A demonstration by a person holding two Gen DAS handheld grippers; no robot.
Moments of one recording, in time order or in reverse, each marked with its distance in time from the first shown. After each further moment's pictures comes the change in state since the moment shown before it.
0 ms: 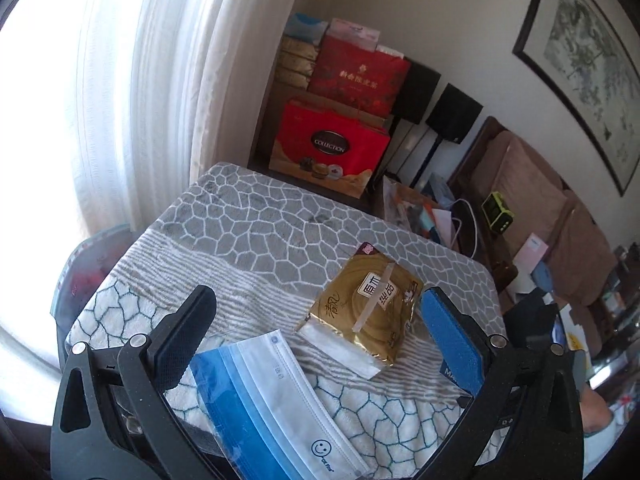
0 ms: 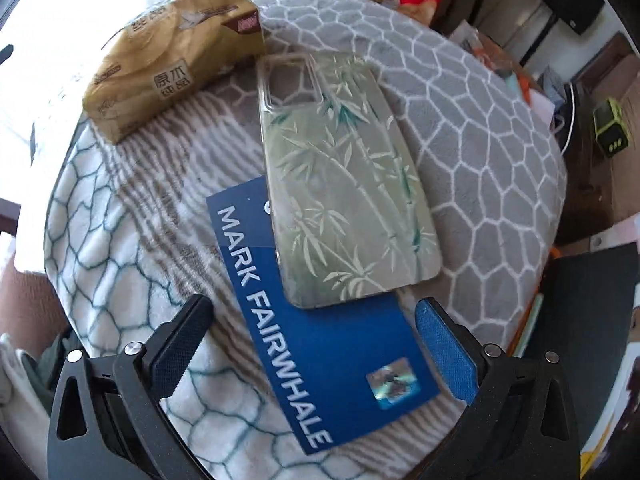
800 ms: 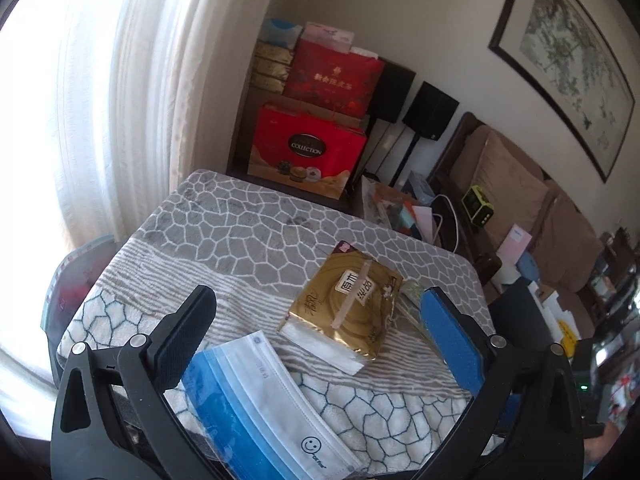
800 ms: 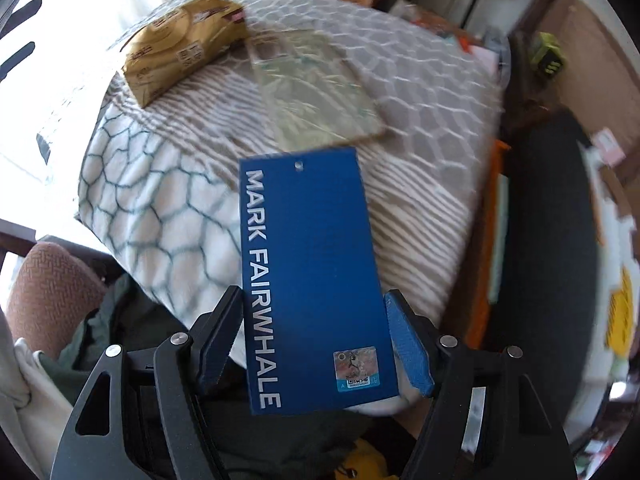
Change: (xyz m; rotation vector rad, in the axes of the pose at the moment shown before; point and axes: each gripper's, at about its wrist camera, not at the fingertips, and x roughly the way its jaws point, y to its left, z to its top) left arm -0.010 -0.015 -0.004 0.062 -0.021 -0.054; right arm -0.047 0.004 -0.088 0.190 -0.039 -0.091
